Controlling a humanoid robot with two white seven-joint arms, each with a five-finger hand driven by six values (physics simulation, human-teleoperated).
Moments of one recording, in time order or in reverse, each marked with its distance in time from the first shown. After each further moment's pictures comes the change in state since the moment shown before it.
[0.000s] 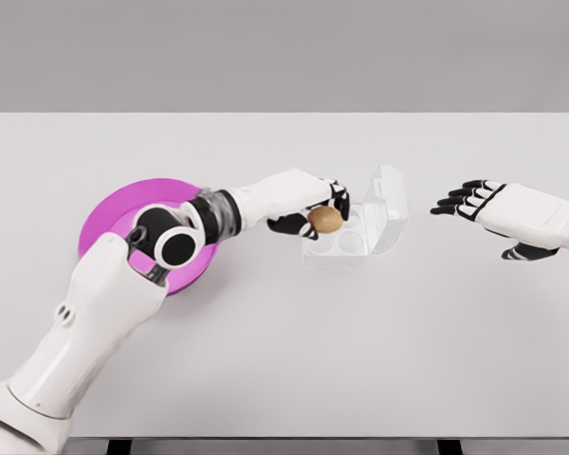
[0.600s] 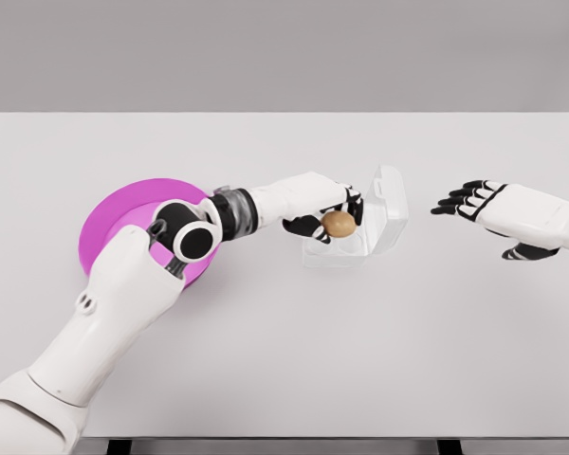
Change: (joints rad) left arm -0.043 -0.051 -0.024 0.100 -0.006 -0.051 0.000; right arm 0.000 0.000 0.000 0.003 0.000 0.000 0.000
